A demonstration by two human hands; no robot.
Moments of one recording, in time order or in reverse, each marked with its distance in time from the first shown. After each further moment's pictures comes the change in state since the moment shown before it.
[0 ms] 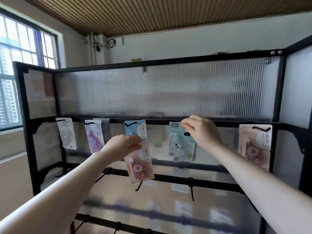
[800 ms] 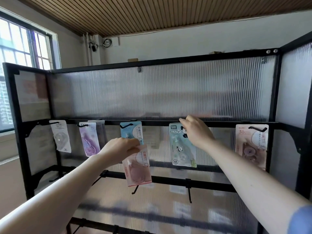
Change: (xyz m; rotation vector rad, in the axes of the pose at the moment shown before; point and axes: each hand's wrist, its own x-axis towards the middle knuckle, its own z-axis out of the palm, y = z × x) left_hand 0.008 0.004 0.005 0.098 -0.009 0.059; right_hand 0.012 0.025 0.022 -0.279 -0.272 0.105
